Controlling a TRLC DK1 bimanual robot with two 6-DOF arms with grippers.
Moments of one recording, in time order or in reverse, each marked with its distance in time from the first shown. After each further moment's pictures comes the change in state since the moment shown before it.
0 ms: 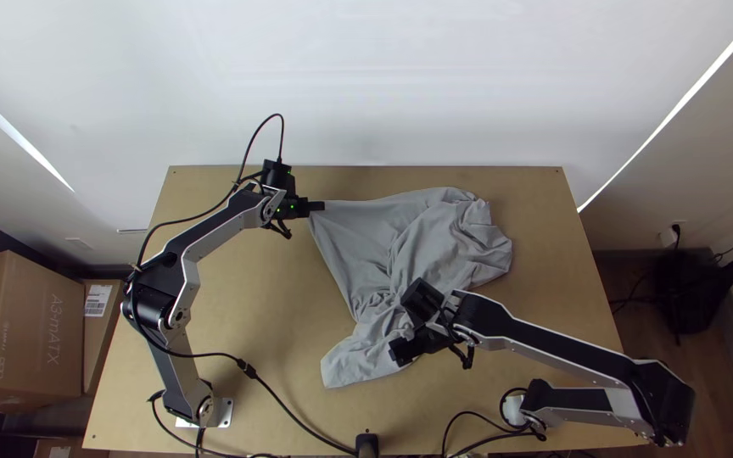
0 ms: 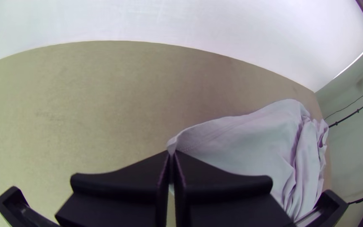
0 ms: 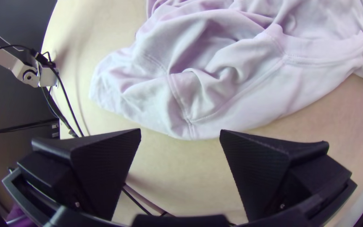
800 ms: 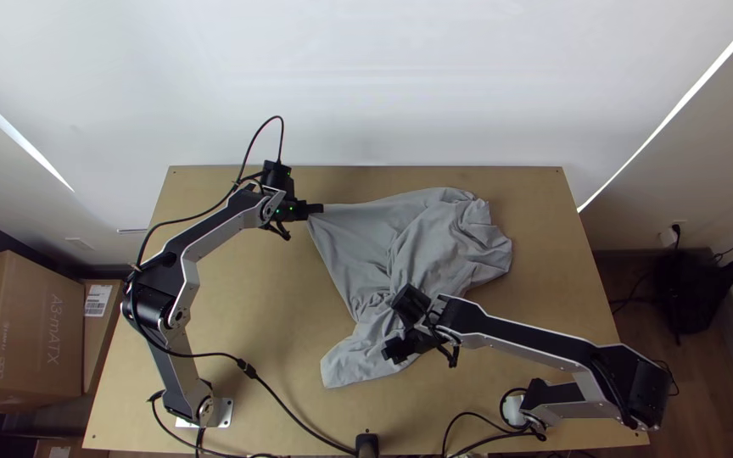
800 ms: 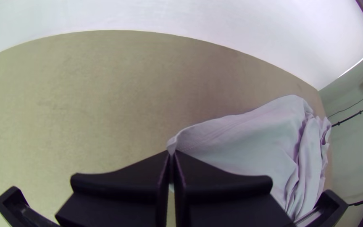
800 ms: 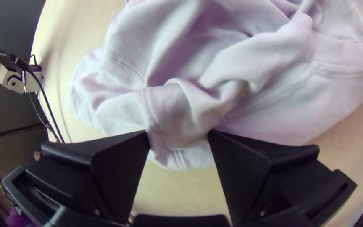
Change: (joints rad) left arm 0.005 0.000 0.001 -0.049 -0.003 -0.011; right arm -0.001 0.130 -0.084 0.195 0.000 0.000
